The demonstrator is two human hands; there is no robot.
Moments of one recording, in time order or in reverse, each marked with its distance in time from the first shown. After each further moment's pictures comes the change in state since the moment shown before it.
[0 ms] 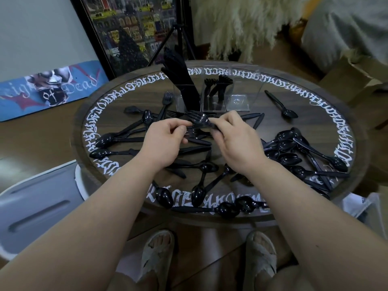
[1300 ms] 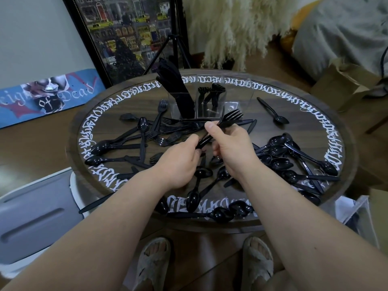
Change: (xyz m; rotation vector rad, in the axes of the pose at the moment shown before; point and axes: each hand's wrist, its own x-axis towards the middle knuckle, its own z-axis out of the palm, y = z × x) left_hand -0.012 0.008 0.027 0.418 -0.330 0.211; right_hand 0.006 -0.020 -0.009 1.152 0.063 0.626
